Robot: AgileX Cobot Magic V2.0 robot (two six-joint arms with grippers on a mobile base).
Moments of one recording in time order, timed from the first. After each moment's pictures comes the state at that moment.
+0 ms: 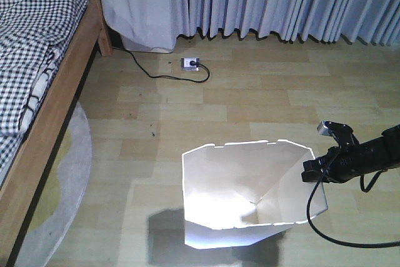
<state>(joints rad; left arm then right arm) 0.00 -0.01 0.03 0.02 0.20 0.00 -0.28 2.32 -0.94 1.19 0.59 -1.54</state>
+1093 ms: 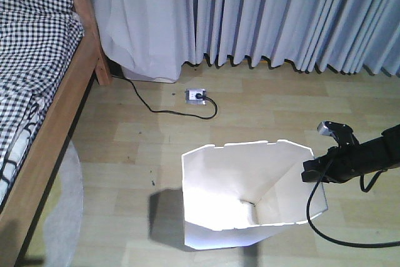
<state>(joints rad) 0.00 -0.01 0.03 0.02 0.20 0.00 -0.28 2.32 -0.94 1.19 0.59 -1.54</state>
